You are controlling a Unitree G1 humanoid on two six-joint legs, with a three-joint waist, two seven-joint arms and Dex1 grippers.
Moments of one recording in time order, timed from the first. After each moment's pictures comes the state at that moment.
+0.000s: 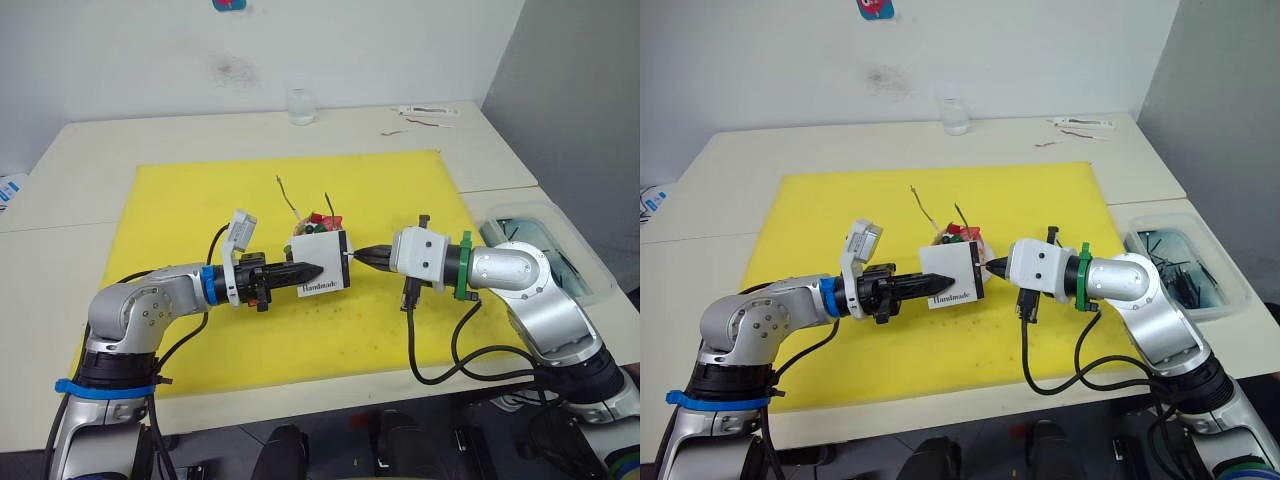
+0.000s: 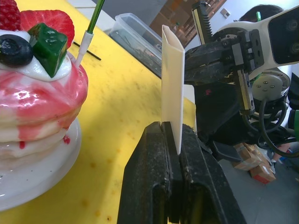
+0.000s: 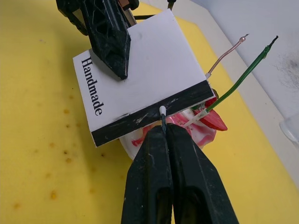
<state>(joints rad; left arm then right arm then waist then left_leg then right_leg) -0.45 0.61 0.09 -0.09 -0.86 1.01 -0.99 -0.53 -0.61 0.29 -0.39 0.06 0.31 0.89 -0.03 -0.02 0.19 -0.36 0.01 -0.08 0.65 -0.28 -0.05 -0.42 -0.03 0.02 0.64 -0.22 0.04</state>
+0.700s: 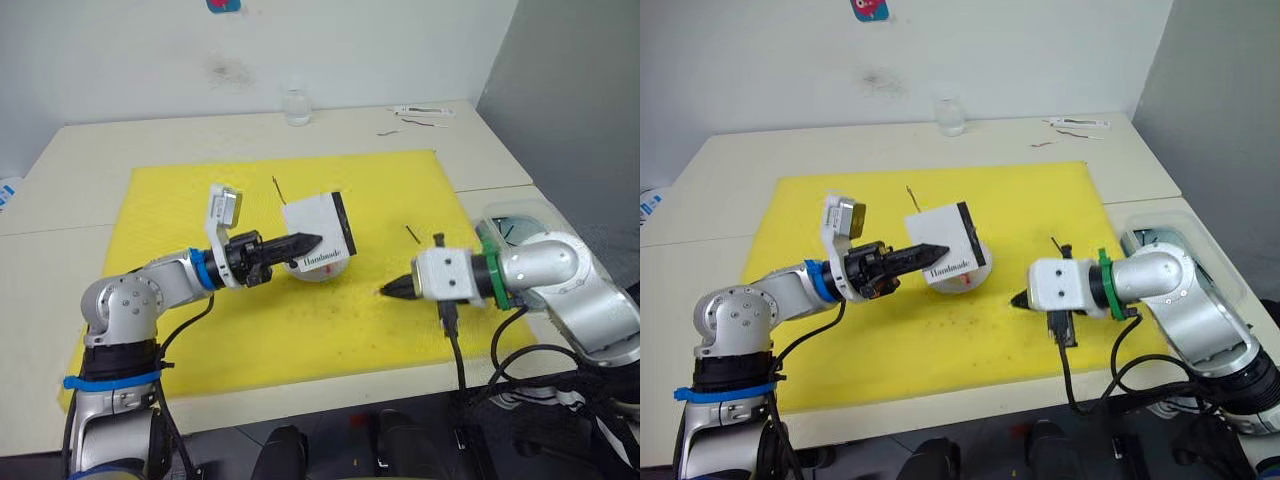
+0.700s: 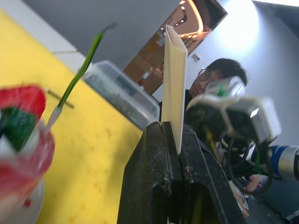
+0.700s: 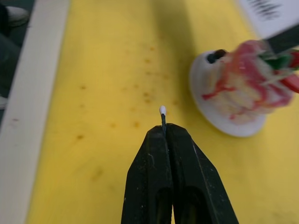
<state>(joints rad) -0.49 0.54 0.22 -0.07 -1.05 1.13 -0.88 -0.56 -0.80 0.26 -0.48 0.15 0.45 1.14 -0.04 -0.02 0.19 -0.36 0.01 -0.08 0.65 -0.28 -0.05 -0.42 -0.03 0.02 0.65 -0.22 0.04</state>
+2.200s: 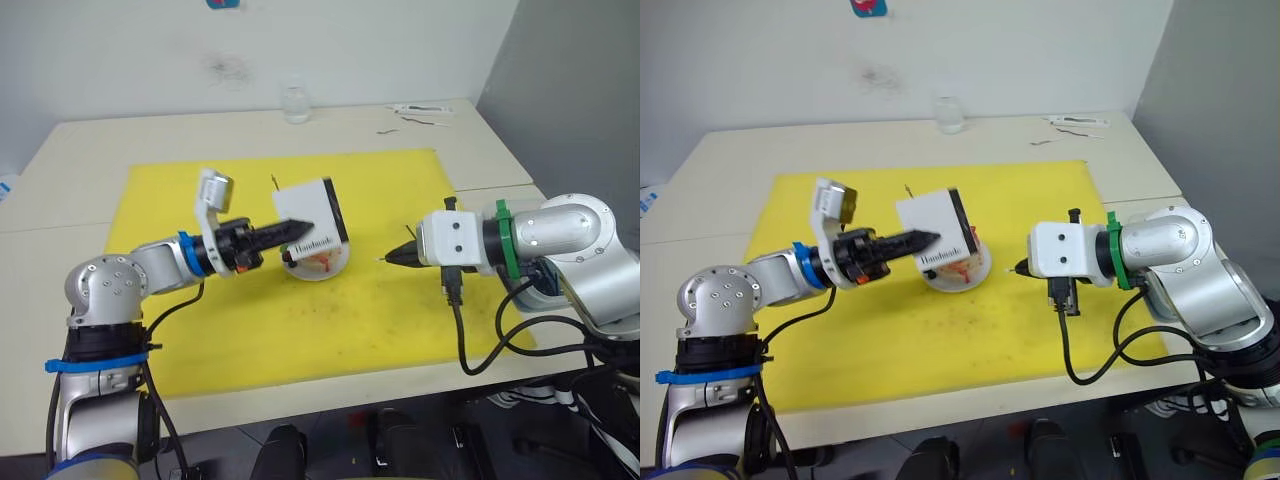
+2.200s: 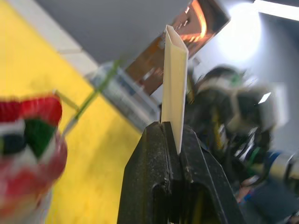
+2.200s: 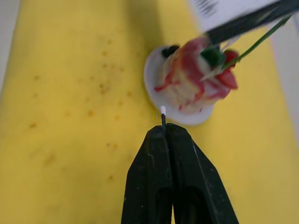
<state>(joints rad) -0.57 0.61 0.19 -0.04 -1.12 1.18 -0.84 -0.70 -0.82 0.25 -0.47 0.11 0.52 1.15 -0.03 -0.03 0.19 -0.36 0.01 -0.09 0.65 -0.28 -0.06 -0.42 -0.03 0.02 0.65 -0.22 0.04</state>
